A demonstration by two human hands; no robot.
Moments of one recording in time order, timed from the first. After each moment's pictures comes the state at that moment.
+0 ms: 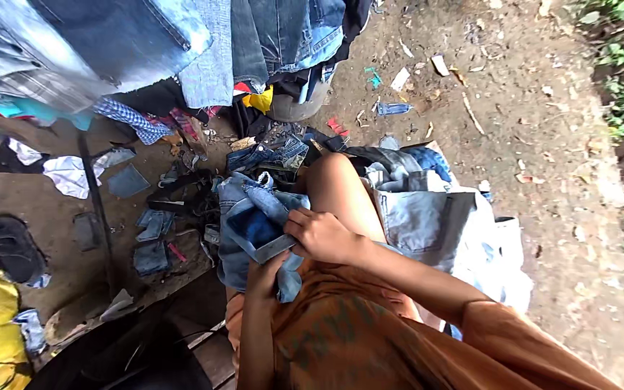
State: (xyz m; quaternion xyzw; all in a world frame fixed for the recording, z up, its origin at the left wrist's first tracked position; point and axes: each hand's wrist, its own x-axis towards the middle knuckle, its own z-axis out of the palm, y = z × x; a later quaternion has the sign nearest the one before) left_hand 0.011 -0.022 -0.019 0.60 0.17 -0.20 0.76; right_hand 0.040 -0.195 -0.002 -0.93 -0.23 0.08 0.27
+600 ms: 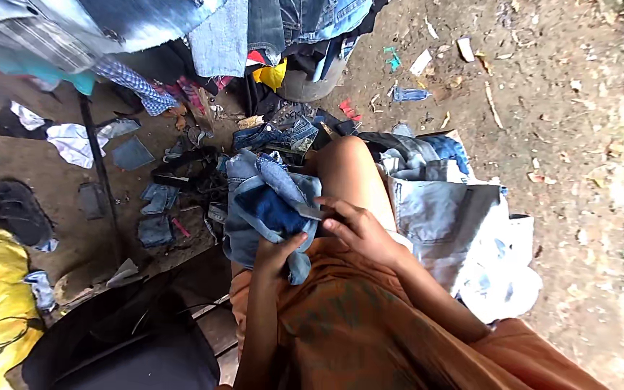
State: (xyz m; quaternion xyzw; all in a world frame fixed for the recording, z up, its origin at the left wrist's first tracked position) left_hand 0.013 -0.026 -0.011 0.59 0.19 -0.24 0.75; right_hand -0.005 -0.229 -0.005 -0.87 -0.04 0.11 0.49
